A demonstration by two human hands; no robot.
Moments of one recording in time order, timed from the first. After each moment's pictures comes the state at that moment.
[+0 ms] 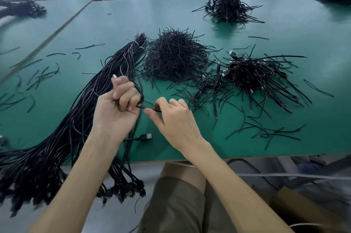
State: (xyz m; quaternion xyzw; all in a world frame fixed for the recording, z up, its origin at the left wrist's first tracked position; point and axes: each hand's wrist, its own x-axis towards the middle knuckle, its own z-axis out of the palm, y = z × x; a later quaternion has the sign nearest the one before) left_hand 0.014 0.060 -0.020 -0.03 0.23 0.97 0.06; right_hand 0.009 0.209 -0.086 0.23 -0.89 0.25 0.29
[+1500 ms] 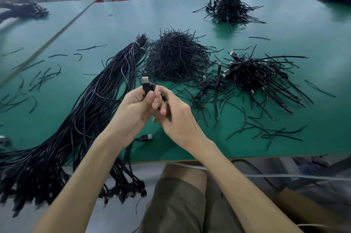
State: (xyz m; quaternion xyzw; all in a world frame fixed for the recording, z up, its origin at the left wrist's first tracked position) left_hand 0.025 0.078 -0.027 0.12 0.65 0.75 0.05; right_hand 0.009 0.217 -0.075 0.26 -0.79 0.55 0.10
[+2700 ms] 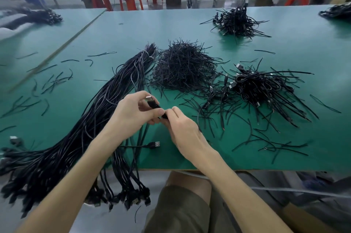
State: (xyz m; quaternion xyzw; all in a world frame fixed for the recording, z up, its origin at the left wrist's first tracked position) left_hand 0.014 0.043 -0.015 0.02 0.87 0.49 -0.02; right_hand 0.012 0.217 -0.075 0.29 -0.91 0.29 0.11
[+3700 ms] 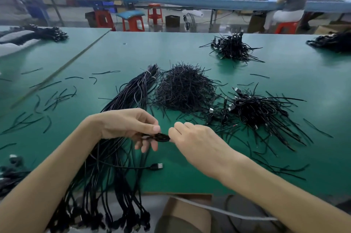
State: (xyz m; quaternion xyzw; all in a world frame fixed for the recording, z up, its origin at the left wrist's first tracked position) left_hand -0.033 -0.001 0.021 0.21 0.72 0.52 0.40; right_hand 0.023 0.239 0.003 0.39 -0.91 -0.02 0.12
